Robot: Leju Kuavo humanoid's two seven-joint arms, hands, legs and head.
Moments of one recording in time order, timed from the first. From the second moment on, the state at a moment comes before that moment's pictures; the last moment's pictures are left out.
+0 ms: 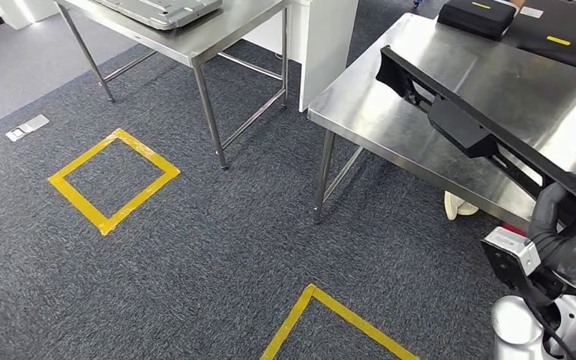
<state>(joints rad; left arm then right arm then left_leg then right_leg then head) -0.07 -0.17 0.79 -0.21 -0.05 0.20 -0.39 -0.13 -0.05 -0.18 -1.84 0.93 -0.63 -0.29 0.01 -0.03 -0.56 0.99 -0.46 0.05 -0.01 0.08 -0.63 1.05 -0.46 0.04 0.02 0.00</state>
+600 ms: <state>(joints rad) -0.08 -0.17 0.81 -0.21 -0.07 0.22 -0.39 -0.23 0.00 -0.15 -1.75 1.07 -0.63 -0.27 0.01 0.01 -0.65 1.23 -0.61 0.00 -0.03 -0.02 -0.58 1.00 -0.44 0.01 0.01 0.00</state>
